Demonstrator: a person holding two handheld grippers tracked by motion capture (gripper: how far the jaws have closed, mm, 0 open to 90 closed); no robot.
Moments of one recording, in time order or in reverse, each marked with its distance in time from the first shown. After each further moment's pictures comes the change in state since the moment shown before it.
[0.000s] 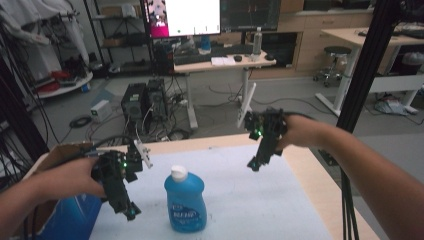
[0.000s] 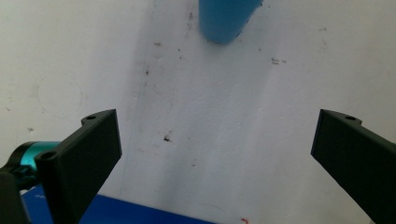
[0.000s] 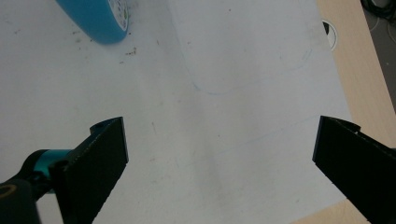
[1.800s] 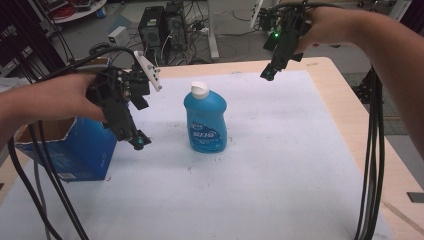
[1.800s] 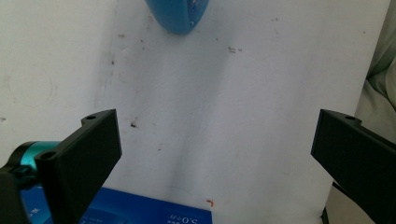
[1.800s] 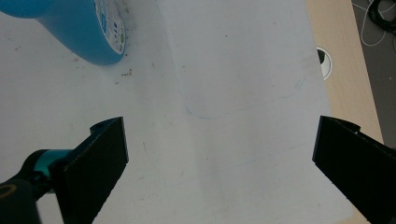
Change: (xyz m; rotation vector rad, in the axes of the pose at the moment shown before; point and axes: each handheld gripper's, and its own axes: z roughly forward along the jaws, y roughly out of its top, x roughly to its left) left arm -0.037 -0.011 -0.021 -0.014 -0.018 0.014; right arm -0.017 0.039 0.005 0.017 0.031 -0.061
